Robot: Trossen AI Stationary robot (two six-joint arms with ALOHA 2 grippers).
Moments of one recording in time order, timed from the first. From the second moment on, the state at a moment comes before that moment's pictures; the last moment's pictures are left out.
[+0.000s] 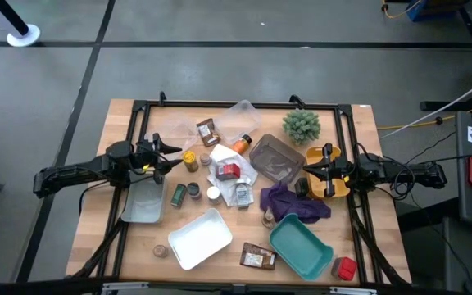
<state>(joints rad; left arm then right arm) 0.24 0.04 0.01 0.01 0.01 -0.08 0.05 0.01 0.02 0.00 0.09 -0.03</state>
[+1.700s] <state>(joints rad) 0.24 0.47 0.35 -0.02 -0.02 -0.12 0.05 0.01 0.02 0.13 0.26 0.11</state>
